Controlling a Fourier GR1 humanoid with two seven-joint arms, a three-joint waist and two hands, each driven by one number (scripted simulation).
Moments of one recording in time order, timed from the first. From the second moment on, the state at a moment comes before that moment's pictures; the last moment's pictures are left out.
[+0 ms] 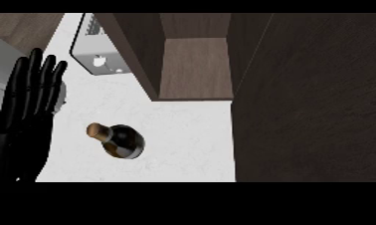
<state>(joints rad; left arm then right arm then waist) -0.01 0.08 -0.02 -2.10 0.00 -0.03 -0.01 -0.01 -0.09 0.02 -2.10 0.00 0.00 0.03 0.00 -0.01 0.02</state>
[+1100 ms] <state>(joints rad) -0.17 0.00 -0.24 -1.98 -0.10 0.63 0.20 0.18 -0.16 0.03 -2.36 -0.26 0.18 0.25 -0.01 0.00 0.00</state>
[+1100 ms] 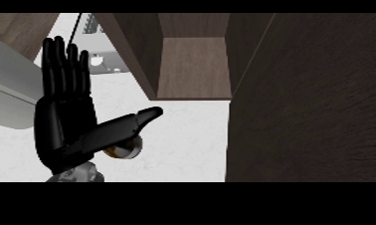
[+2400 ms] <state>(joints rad) -0.04 0.00 -0.37 -2.05 -0.22 0.77 0.26 0.10 -0.12 -0.02 -2.38 -0.28 0.19 0.39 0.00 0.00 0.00</state>
